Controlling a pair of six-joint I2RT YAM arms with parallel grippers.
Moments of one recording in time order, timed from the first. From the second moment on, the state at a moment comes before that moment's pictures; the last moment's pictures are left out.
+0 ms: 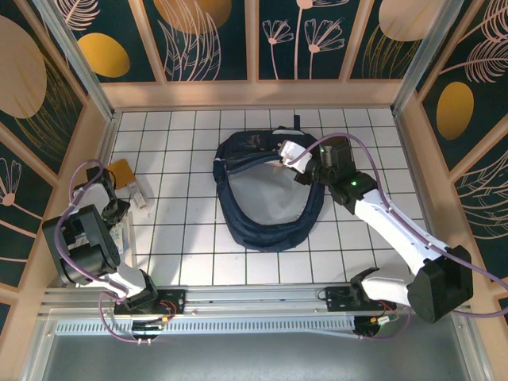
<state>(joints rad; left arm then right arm) 0.42 1.53 0.85 -0.76 -0.27 -0.87 0.50 1.21 0.97 -0.22 -0.21 -0.73</state>
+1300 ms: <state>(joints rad) -0.49 1.50 0.87 -0.65 0.05 -1.28 0.50 1.21 0.97 -0.22 -0.19 -0.76</state>
